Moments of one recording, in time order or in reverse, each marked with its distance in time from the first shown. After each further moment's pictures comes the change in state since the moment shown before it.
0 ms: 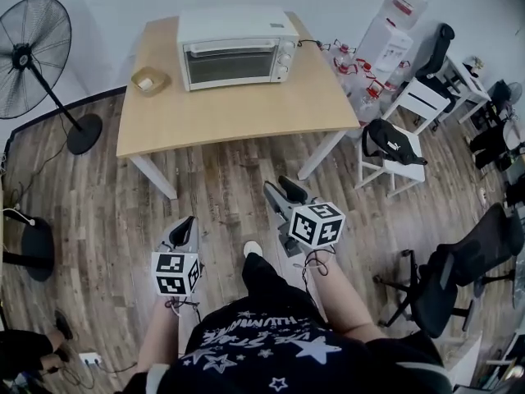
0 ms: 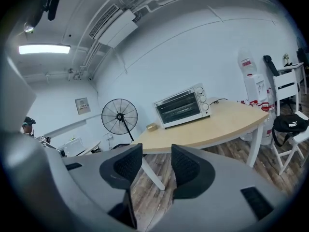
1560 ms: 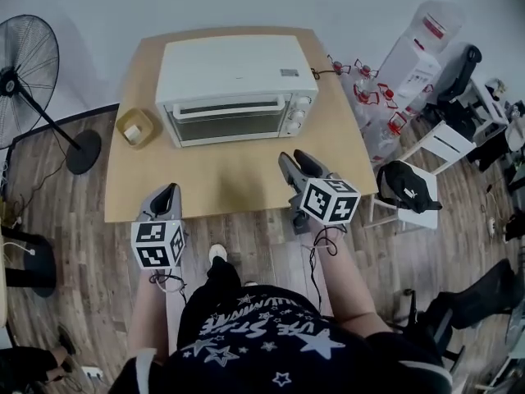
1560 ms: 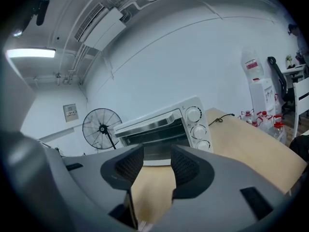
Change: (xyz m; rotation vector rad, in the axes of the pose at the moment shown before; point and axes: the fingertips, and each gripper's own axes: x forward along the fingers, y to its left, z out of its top) left arm 0.239 0.134 0.206 0.020 -0.067 0.150; right arm 0.215 -0.176 0.200 0.004 -0.062 -0.038
